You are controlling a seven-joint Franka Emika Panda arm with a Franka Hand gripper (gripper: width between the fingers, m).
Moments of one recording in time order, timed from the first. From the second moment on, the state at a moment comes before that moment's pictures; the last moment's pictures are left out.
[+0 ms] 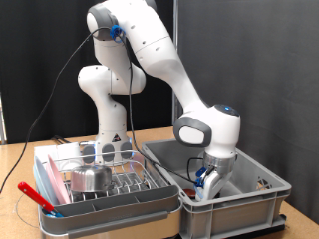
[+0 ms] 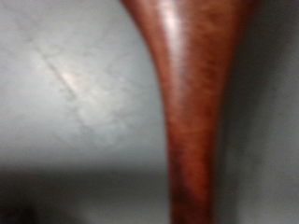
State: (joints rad) arm -0.34 0.52 0.63 -2.26 -0.67 2.58 -2.17
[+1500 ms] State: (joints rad) arm -0.63 0.44 0.92 -2.29 -0.35 2.55 -2.35
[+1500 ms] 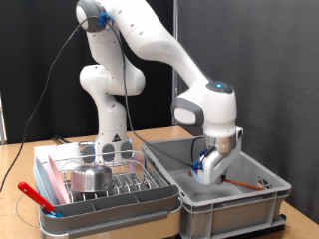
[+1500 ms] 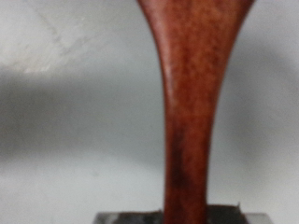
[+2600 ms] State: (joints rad) arm -1.02 0.14 1.30 -2.24 0.09 2.17 -2.52
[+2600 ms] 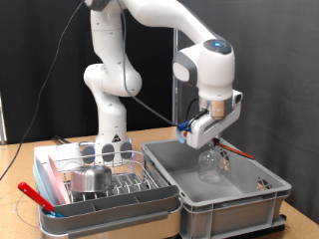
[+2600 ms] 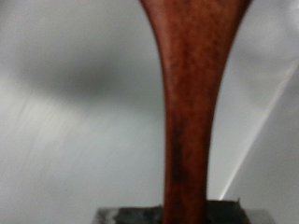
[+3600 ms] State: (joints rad) arm -1.20 0.10 1.36 -2.21 0.78 1.87 -2.45
